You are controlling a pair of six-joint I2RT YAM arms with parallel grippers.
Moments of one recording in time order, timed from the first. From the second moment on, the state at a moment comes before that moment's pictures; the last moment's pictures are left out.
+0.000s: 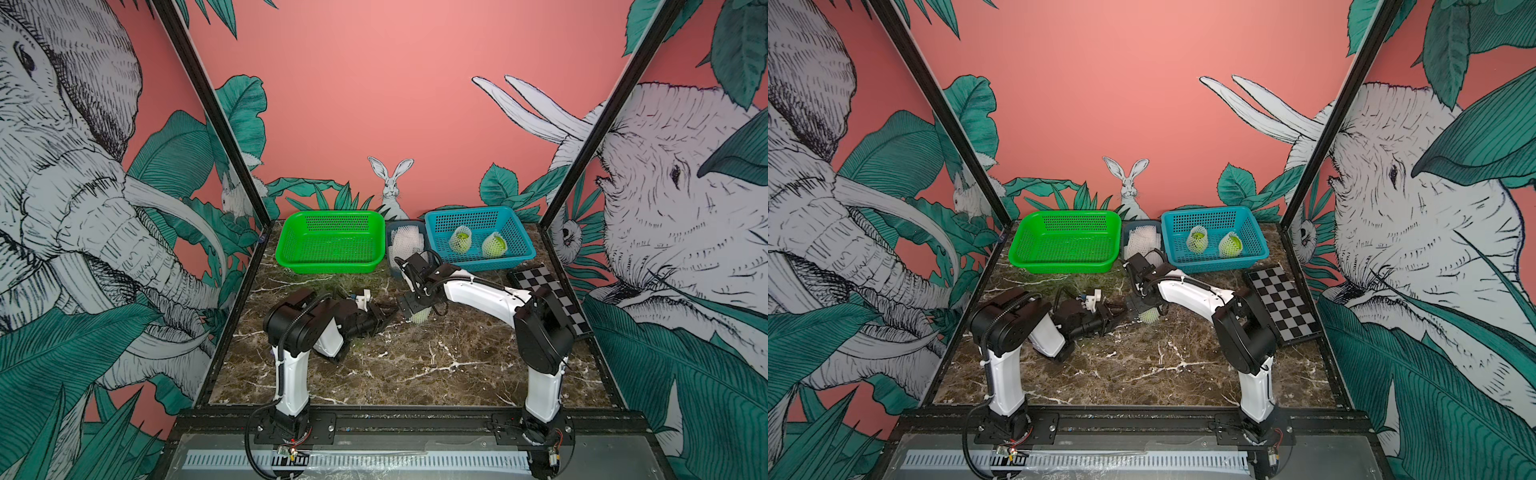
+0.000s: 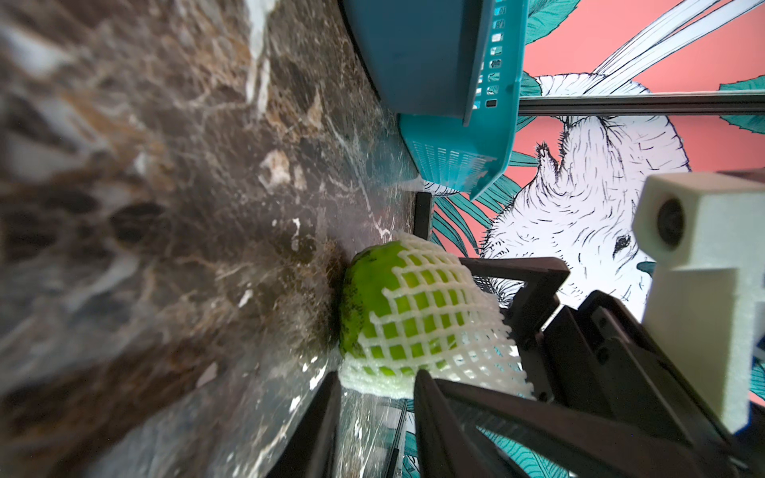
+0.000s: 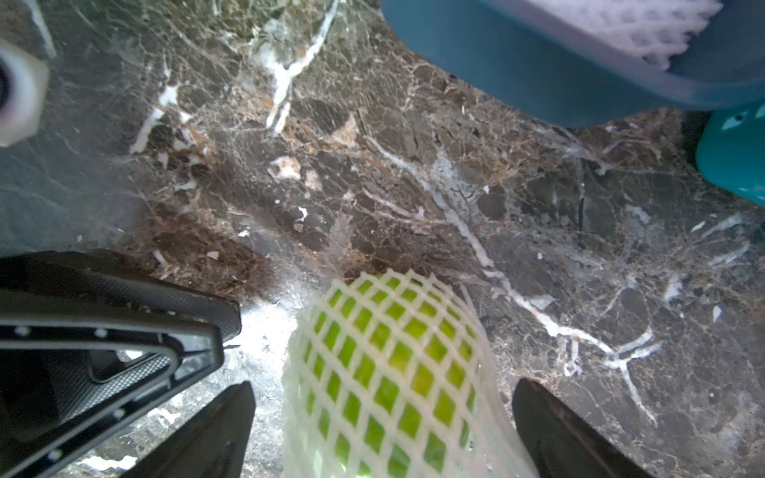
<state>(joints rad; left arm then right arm) -0.51 1.98 0.42 1.29 0.56 -1.38 0.77 1.92 1.47 -0.74 0.11 0.21</state>
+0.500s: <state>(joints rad) -0.51 1.98 0.42 1.29 0.56 -1.38 0.73 1.87 1.43 -0.69 0.08 0.34</state>
